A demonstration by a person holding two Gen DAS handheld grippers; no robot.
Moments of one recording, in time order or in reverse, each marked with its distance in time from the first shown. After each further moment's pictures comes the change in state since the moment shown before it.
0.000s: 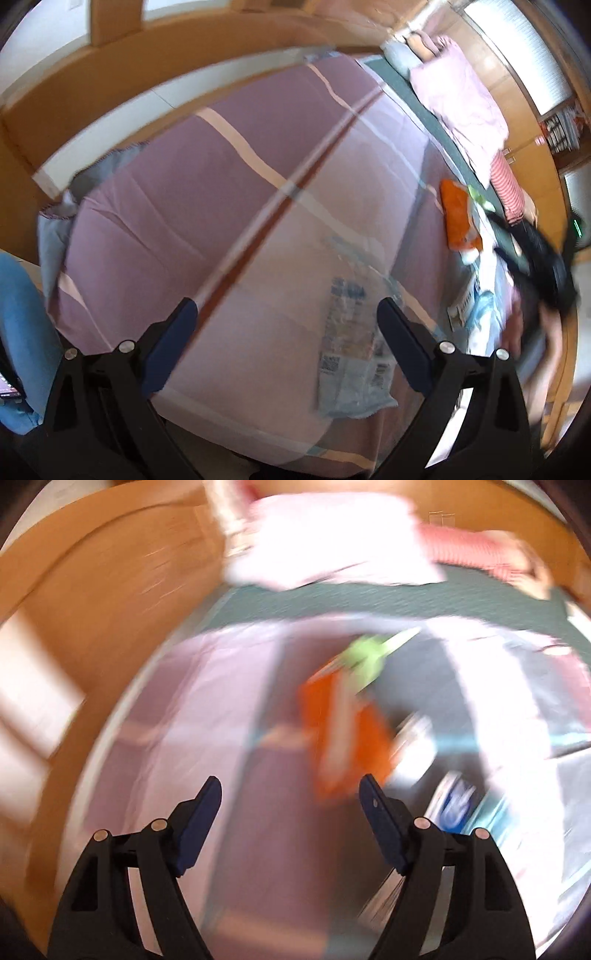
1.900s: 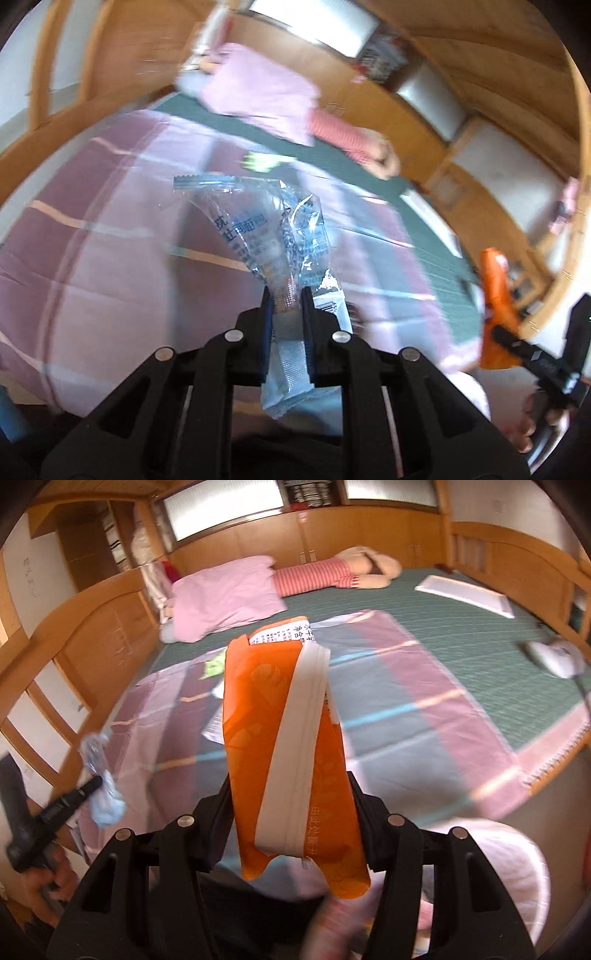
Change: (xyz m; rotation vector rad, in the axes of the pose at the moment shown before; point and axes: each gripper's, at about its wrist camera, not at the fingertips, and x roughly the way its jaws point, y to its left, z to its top) left arm -0.089 -0.130 -0.126 0.536 -0.158 -0.440; right arm -0.355 -0.146 -0.261 0.200 -0.185 -0.180
